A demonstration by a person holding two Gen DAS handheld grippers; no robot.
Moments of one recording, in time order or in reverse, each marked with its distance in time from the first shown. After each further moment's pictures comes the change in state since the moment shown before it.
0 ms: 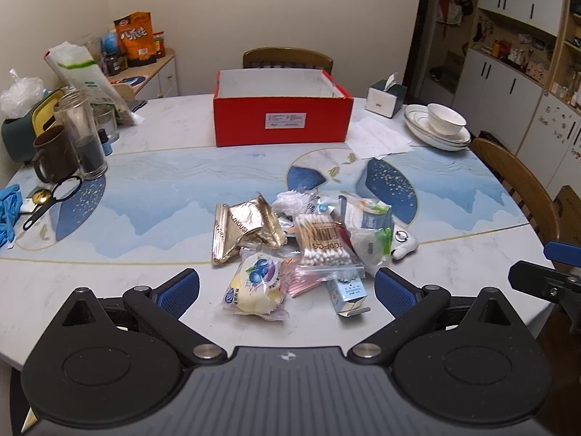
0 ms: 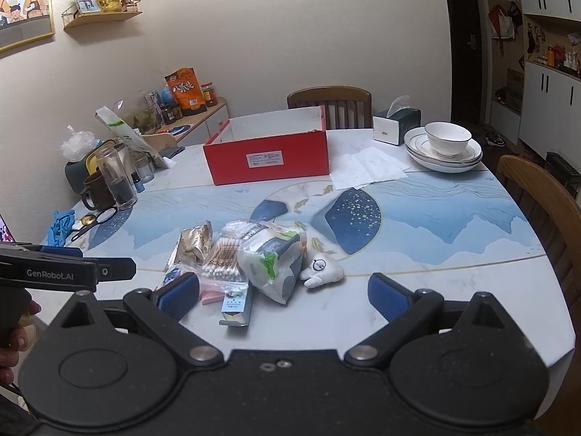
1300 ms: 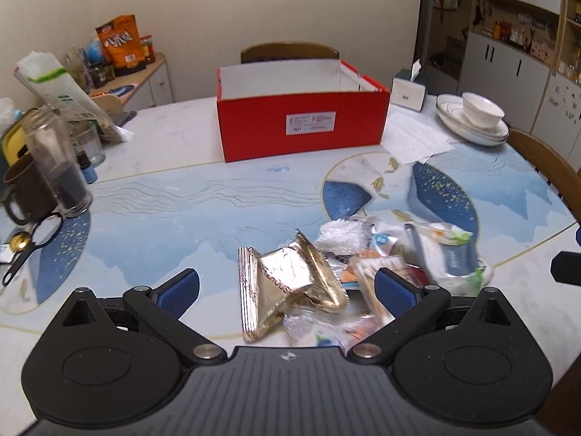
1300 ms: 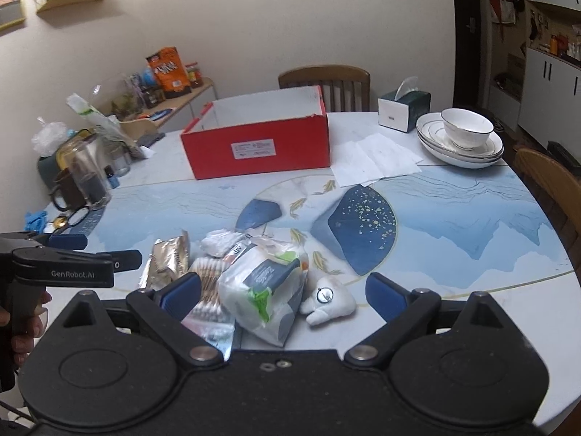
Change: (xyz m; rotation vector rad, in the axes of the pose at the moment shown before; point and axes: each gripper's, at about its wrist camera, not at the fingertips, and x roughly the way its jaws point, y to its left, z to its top) left arm 0.116 0.044 0.046 0.092 0.007 0.007; right arm 0.097 0.002 0.035 0.009 0.075 -0.046
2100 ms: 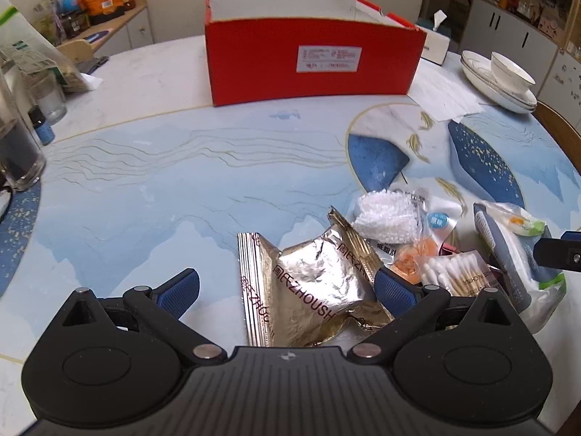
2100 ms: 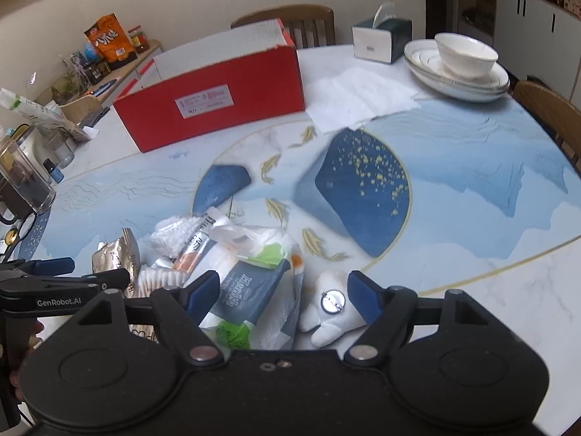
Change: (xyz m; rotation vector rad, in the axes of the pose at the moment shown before) left arm 0.098 0.028 0.004 -0.020 0.167 -0.063; right arm 0.101 -0.005 0.009 0.150 0.183 -0.076
